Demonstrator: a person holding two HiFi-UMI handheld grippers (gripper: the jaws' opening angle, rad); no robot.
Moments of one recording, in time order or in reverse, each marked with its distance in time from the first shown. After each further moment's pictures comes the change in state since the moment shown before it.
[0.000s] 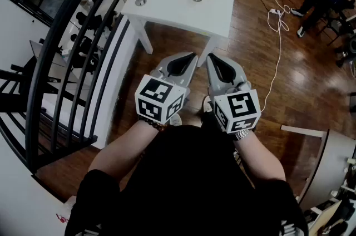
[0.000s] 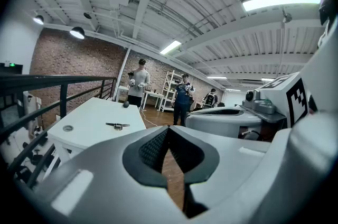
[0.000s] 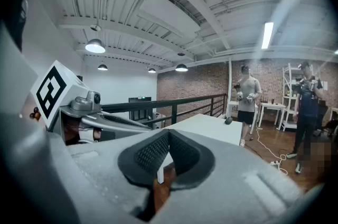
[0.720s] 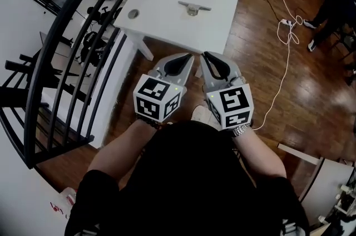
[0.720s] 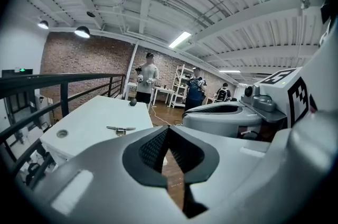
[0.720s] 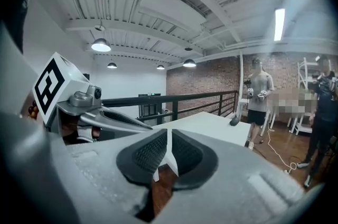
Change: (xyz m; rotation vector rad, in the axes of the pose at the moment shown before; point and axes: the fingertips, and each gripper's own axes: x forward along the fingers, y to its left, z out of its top) left arm 0.116 0.043 0.005 -0.023 0.050 0.119; right arm 0.078 -0.098 -0.017 -0.044 0.059 0.131
